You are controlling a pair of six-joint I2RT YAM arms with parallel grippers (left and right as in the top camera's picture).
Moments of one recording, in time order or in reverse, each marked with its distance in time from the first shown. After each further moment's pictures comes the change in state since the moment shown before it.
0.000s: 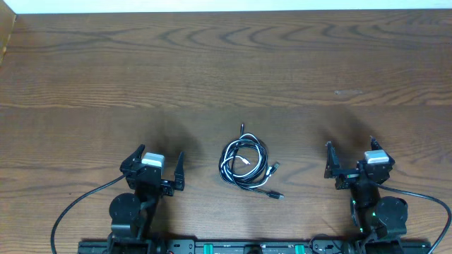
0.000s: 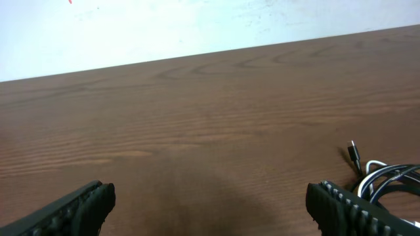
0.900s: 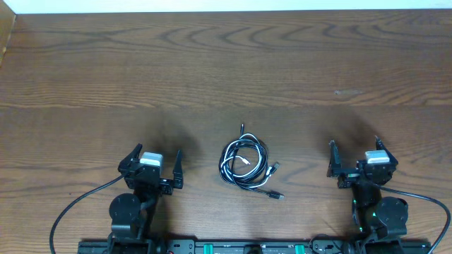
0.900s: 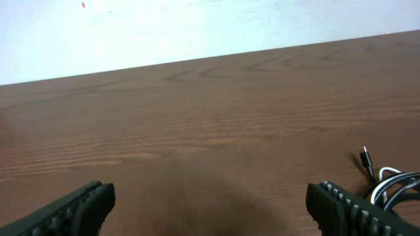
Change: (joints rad) left arm 0.000 0.000 -0.008 0.023 -0.030 0.000; right arm 0.000 0.000 0.000 0.008 0.051 -0.062
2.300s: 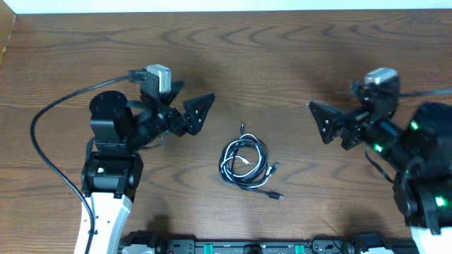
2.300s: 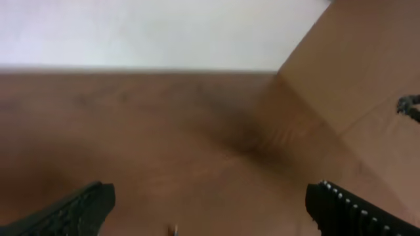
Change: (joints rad) left arm 0.000 0.993 0.747 0.088 0.580 -0.344; right arm 0.002 0.889 0.986 -0.444 -0.506 0.142
